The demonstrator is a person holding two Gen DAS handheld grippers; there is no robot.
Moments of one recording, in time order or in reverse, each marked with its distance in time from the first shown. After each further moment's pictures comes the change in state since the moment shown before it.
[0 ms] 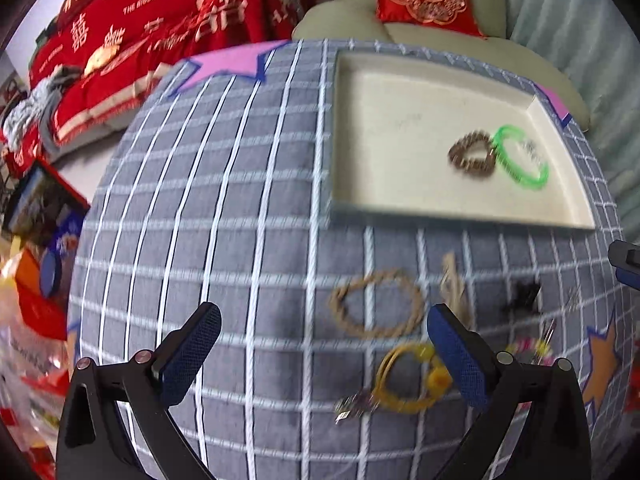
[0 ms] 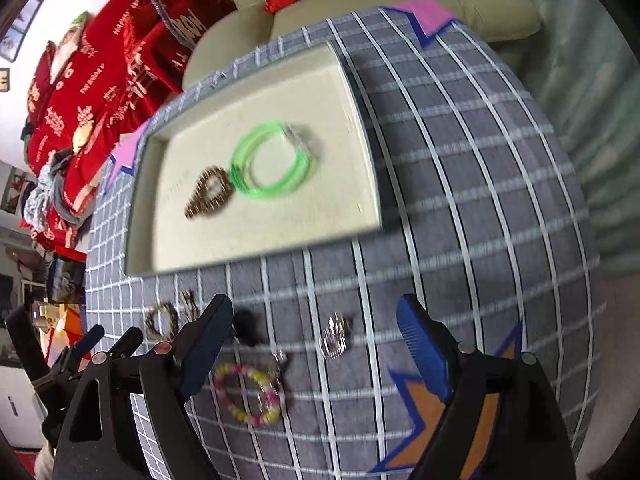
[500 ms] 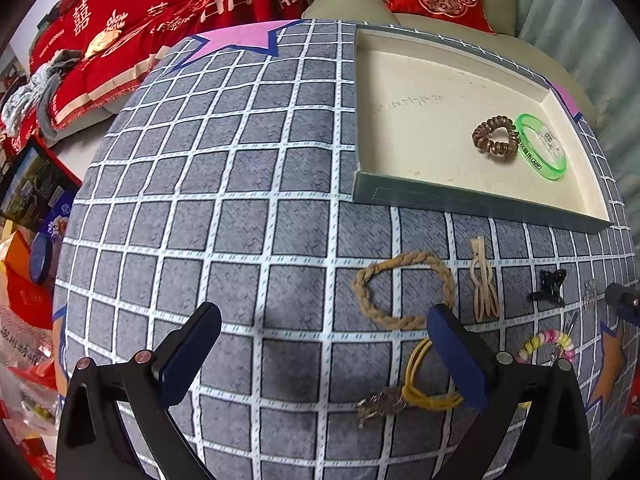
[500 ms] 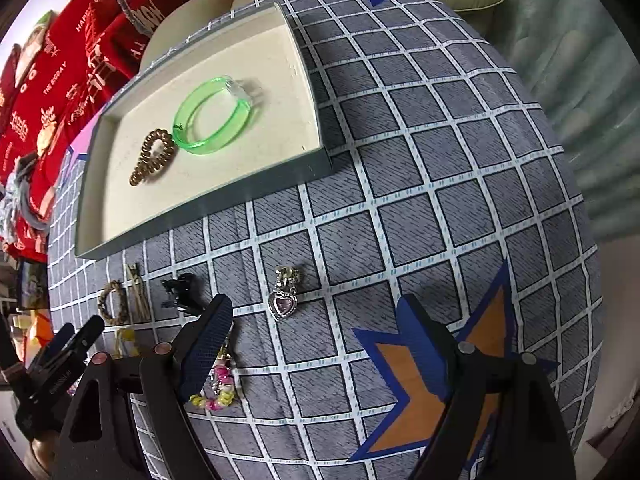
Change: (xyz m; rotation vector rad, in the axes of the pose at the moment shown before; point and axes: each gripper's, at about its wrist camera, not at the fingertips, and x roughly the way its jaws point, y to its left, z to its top) left arm 0.023 0.011 -0.004 -0.019 0.020 -0.019; right arm 0.025 -0.010 -0.025 0.039 0.022 -0.118
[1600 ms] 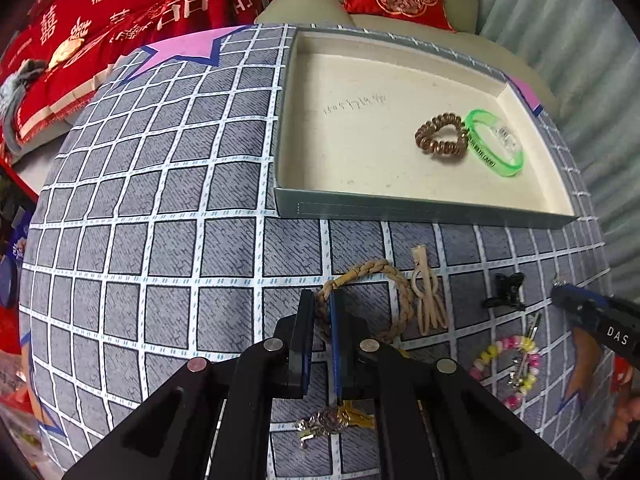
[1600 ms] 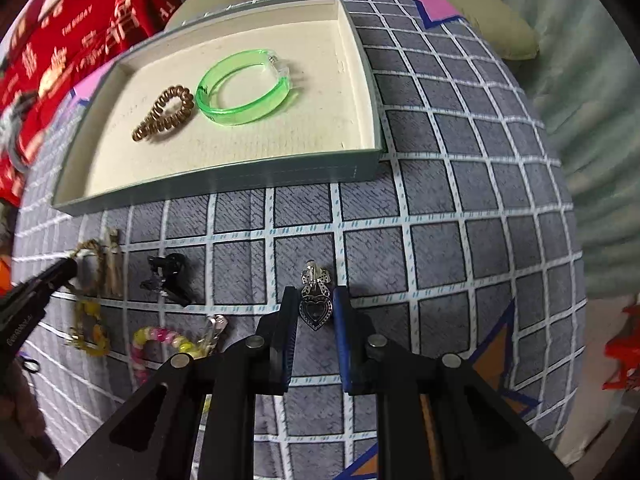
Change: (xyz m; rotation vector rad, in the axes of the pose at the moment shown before) left arm -0.004 -0.015 0.004 0.043 -0.014 -0.146; right arm 0.009 0.035 0.001 -0.170 -0.031 -0.059
